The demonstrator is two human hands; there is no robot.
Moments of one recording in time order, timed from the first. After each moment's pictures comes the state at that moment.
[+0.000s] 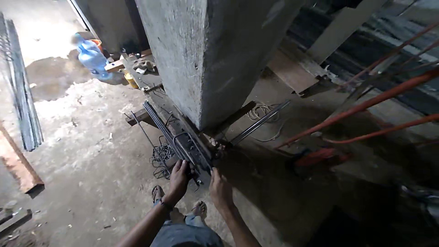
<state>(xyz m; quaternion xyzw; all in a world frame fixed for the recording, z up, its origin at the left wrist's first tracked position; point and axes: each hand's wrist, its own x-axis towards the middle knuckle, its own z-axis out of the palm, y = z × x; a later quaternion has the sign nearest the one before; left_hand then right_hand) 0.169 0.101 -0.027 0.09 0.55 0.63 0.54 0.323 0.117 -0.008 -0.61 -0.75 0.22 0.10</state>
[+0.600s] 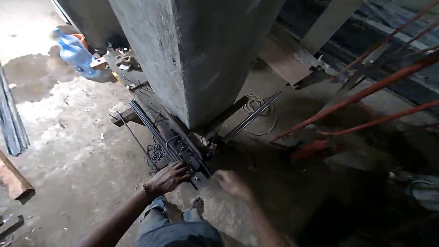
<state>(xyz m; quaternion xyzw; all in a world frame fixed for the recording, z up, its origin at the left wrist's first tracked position) 0.101 0.117 -0.051 0.90 0.40 0.10 0.11 0.392 0.195 0.014 -0.51 -0.73 0.44 -0.08</state>
